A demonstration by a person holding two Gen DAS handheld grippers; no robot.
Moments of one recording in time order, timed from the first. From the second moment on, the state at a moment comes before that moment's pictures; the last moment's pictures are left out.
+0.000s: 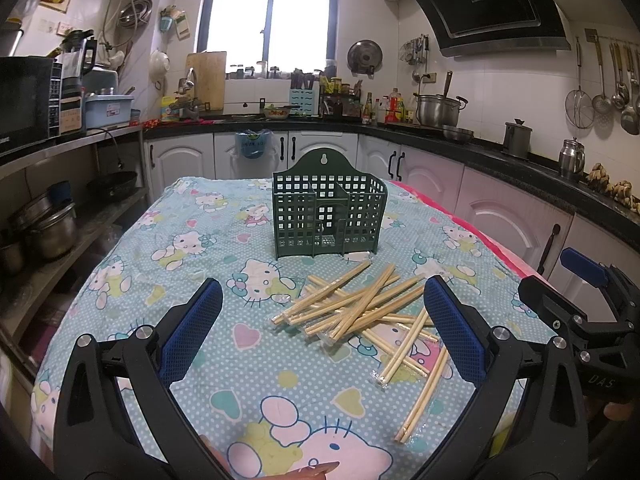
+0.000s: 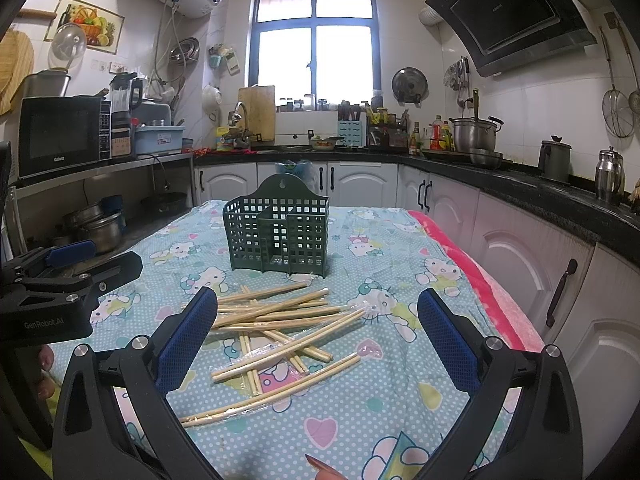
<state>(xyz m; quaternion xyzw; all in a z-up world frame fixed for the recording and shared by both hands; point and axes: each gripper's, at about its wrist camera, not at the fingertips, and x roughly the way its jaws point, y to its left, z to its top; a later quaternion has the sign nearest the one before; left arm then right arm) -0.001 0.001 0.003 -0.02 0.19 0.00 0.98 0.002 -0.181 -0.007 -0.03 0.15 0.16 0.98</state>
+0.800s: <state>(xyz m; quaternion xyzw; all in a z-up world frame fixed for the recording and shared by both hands) 0.003 0.006 -0.002 -0.03 0.20 0.01 0.98 0.001 -0.183 -0.009 -0.03 0.15 0.16 0.98</state>
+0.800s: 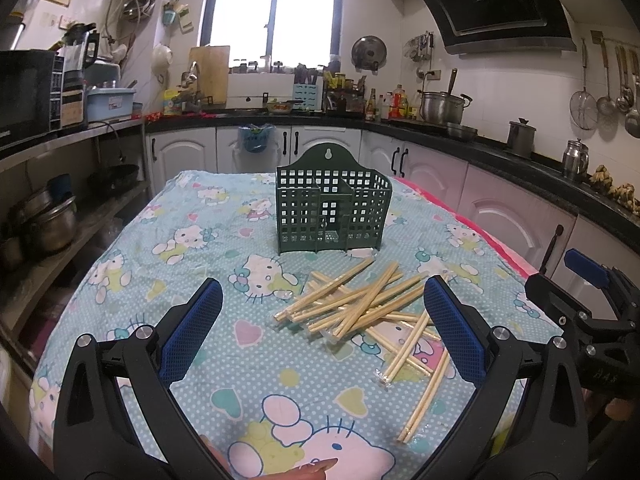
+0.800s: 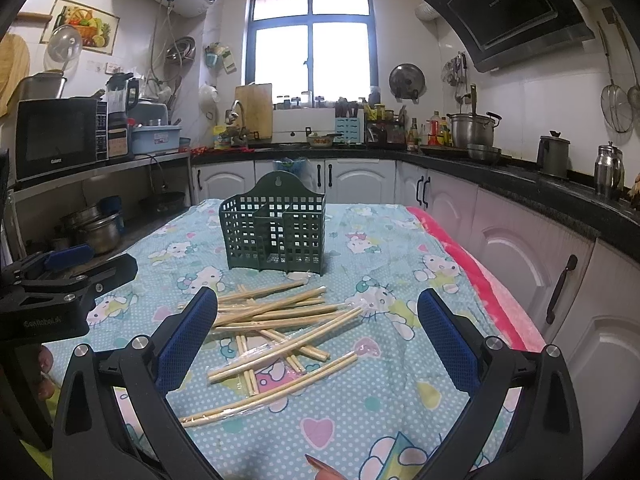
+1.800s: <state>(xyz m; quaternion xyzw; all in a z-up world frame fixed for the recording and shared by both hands) 0.066 0.079 -0.039 -0.13 0.32 0.00 0.94 0.102 -0.160 -0.038 -0.05 0.29 0.19 0.94</state>
